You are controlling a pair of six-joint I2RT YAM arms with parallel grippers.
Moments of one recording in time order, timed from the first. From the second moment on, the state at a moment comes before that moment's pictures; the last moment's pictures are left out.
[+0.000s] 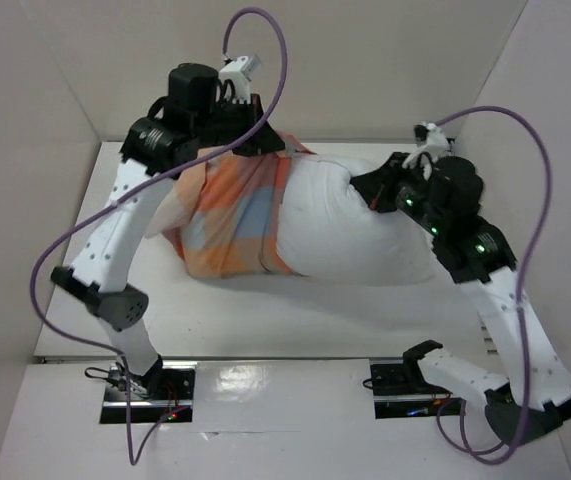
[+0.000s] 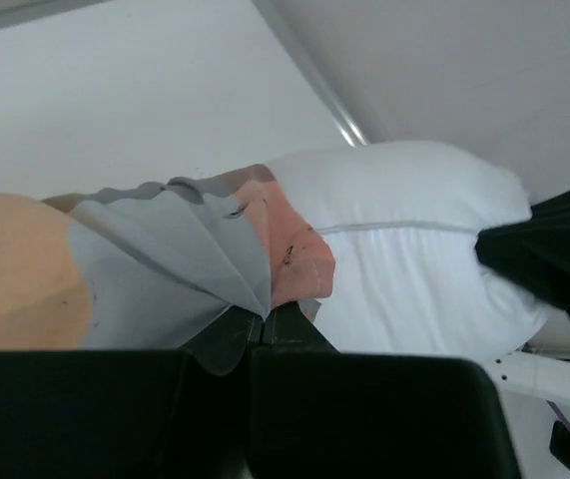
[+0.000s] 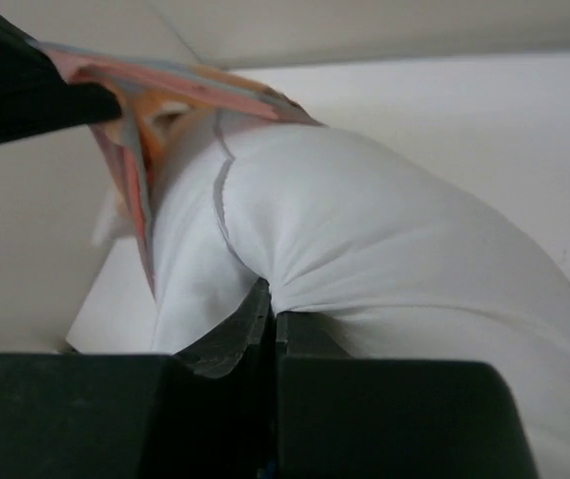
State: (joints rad) left arm -0.52 1.69 2.27 -0.92 0.36 -0.38; right arm 0.40 0.98 1.37 -0.54 -0.15 0.46
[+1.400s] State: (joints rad) left arm -0.54 1.68 1.54 -0.69 -0.40 -0.38; right arm 0.19 1.22 0.78 -0.25 -0.47 0.60
